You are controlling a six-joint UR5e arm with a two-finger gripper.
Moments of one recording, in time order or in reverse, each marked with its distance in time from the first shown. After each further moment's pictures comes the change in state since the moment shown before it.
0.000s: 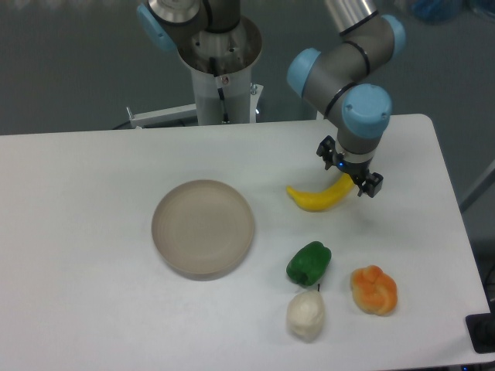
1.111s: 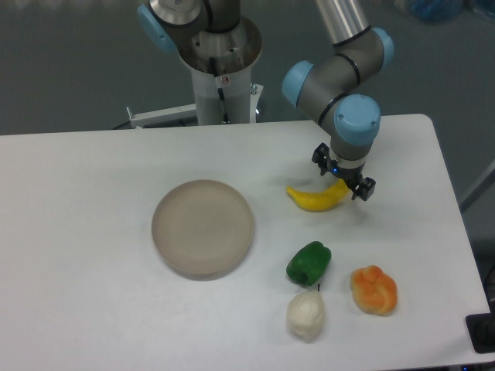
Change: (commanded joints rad) arm 0.009 -0.043 -0.005 0.041 -0.002 -0.017
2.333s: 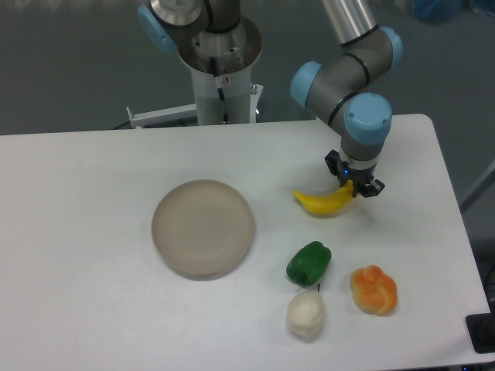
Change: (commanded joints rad) arm -0.001 0.001 0.092 -0.005 -0.003 0.000
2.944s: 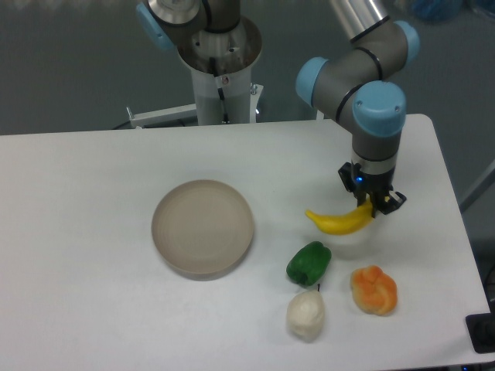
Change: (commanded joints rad) arm -0.060 -0.026 0.232 -0.012 -0.094 -0.022
